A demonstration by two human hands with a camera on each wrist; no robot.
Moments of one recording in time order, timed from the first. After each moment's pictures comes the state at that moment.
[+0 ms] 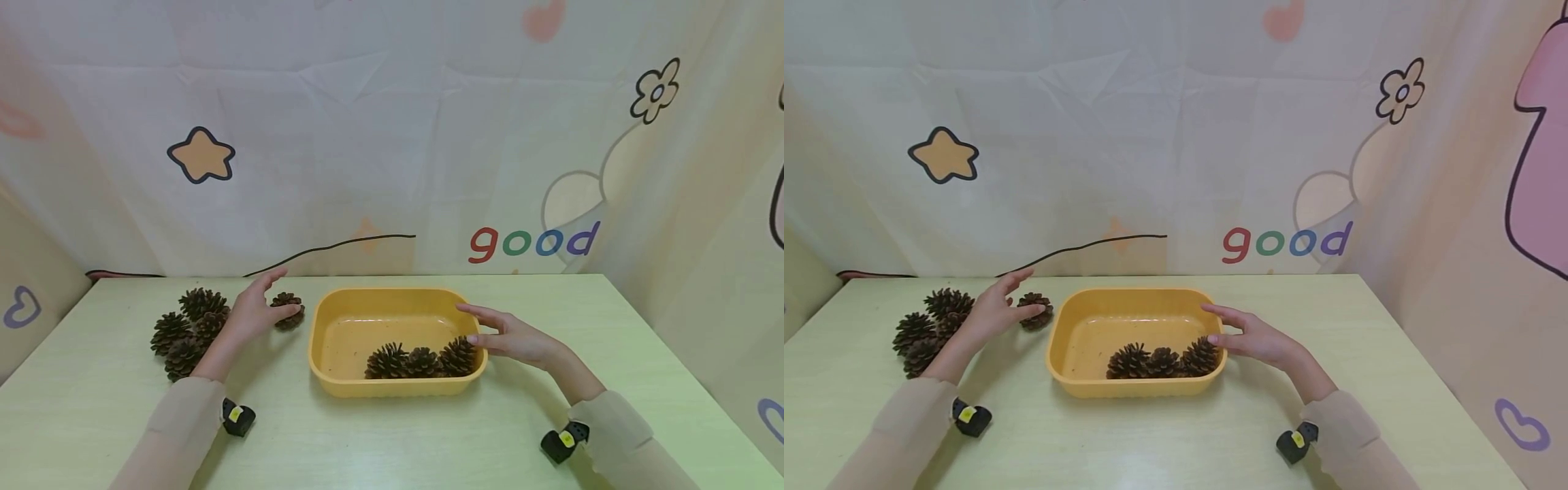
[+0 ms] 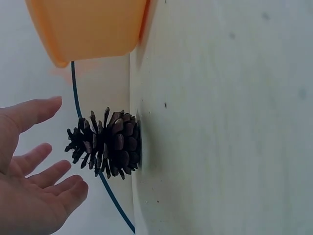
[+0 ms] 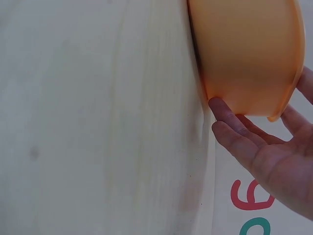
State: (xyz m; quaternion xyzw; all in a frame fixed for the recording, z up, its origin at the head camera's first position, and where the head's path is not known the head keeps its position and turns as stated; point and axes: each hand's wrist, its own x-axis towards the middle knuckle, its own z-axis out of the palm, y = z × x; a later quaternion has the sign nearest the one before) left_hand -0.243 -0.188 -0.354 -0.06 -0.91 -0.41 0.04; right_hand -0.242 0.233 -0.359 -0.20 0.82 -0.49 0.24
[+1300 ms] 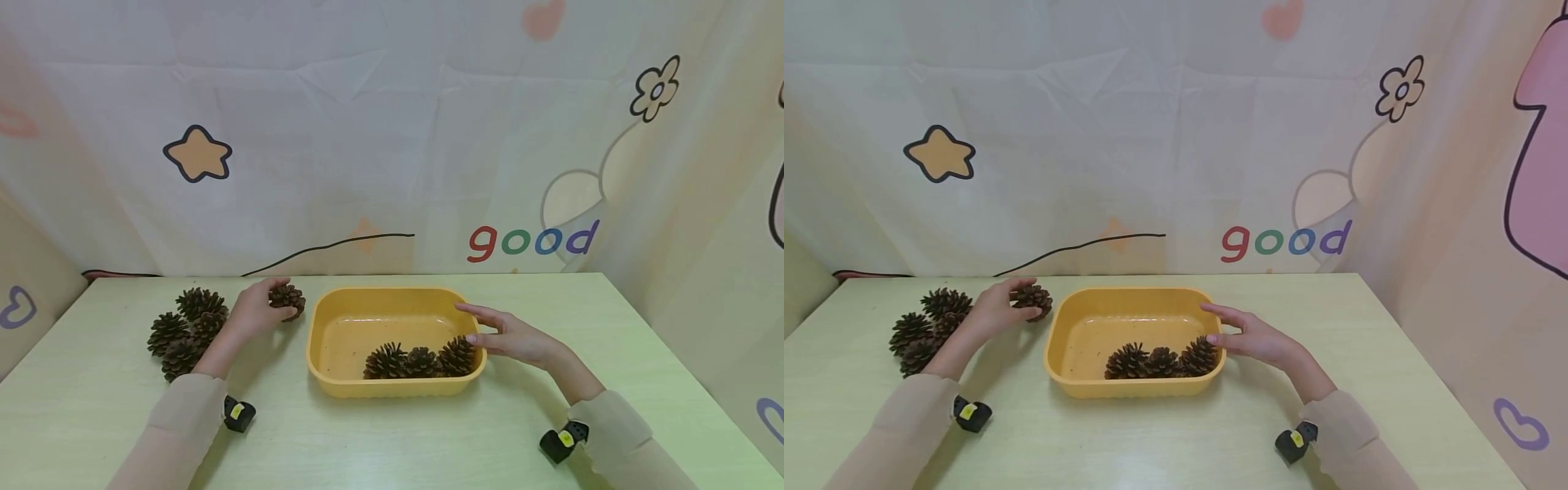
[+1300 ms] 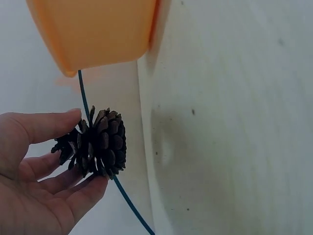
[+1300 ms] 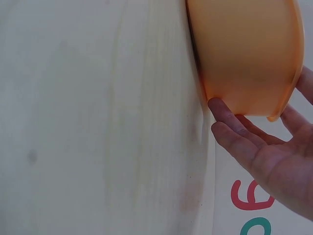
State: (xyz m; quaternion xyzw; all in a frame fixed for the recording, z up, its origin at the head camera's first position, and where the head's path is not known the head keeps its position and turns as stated) left_hand -0.245 -0.183 -0.349 -0.06 -0.93 -0.35 0.02; right_hand -0.244 0.234 -0.361 -0.19 0.82 -0.48 0.23
